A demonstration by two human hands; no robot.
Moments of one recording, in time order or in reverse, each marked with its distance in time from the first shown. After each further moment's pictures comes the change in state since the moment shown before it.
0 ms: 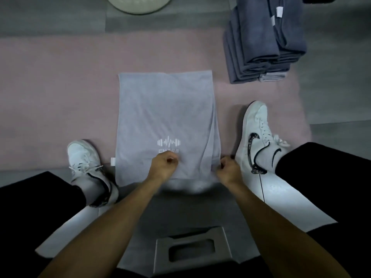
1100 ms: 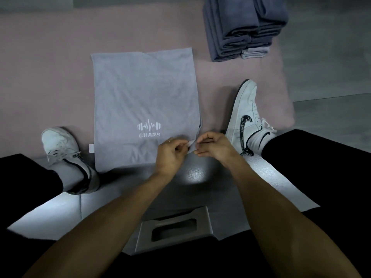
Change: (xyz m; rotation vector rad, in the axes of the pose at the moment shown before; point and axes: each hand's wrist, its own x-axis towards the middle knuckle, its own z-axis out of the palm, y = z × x) left_hand -0.036 0.036 0.074 -0.060 0.205 0.476; right_hand -0.016 -0.007 -0.055 0.716 -0.402 0.016
